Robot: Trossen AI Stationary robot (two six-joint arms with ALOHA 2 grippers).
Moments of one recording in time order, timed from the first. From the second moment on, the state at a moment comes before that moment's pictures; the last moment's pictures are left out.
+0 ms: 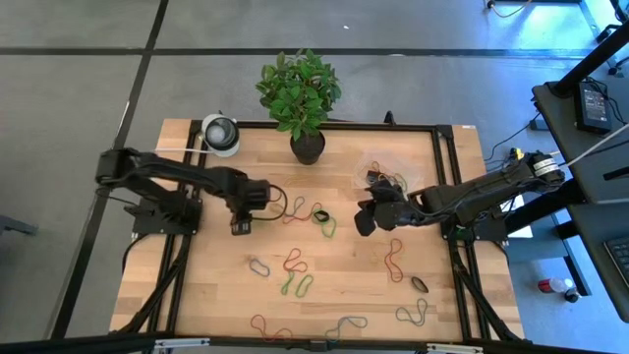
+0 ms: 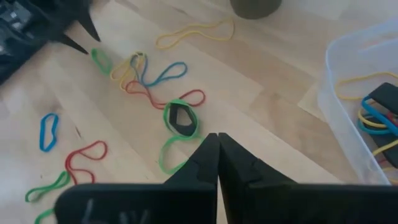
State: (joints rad) left arm 0.10 1.39 0.72 -0.80 0.05 -0.07; right arm 0.27 1.30 0.88 -0.47 0.55 1.01
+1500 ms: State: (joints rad) left arm 0.11 1.94 1.90 -0.80 -0.21 -0.29; right arm 0.39 0.75 0.66 -0.77 0.53 0.79
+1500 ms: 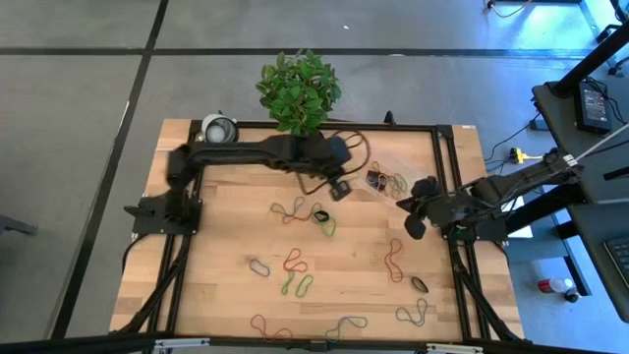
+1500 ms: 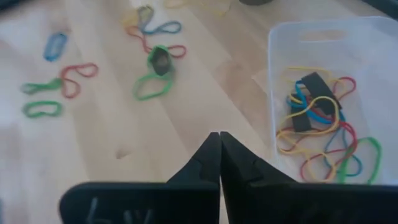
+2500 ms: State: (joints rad) left arm 0.16 2.48 2.19 -0.34 -0.21 -0.35; right arm 0.49 0.52 0.65 -0.79 0.53 0.77
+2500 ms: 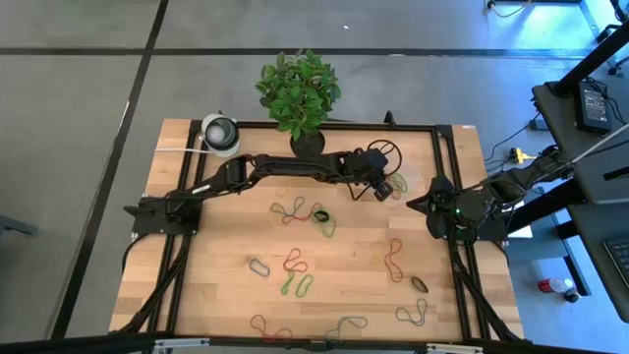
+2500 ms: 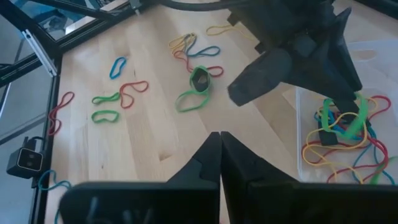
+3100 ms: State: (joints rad) left arm 0.15 2.42 2.19 -0.43 -0.16 -0.38; right arm 0.49 0.53 0.65 -0.85 0.53 0.80
